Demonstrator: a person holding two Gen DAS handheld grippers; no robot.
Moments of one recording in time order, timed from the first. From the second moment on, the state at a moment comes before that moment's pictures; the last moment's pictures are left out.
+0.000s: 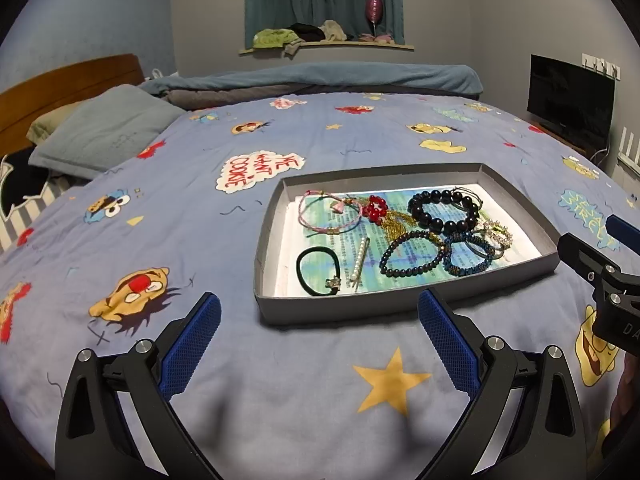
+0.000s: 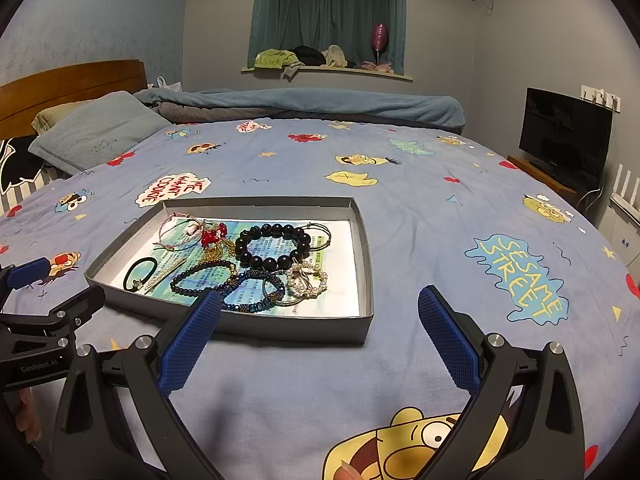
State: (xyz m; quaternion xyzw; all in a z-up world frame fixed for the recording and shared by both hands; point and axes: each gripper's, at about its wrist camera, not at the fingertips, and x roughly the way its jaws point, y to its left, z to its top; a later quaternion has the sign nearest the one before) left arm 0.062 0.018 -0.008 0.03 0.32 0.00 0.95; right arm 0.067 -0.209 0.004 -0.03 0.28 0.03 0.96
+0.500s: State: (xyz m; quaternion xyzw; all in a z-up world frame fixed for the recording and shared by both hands) left arm 0.065 0.014 -0.011 0.05 0.33 -0.02 0.94; right arm 0.070 -0.208 0.002 -0.03 0.28 0.03 0.96
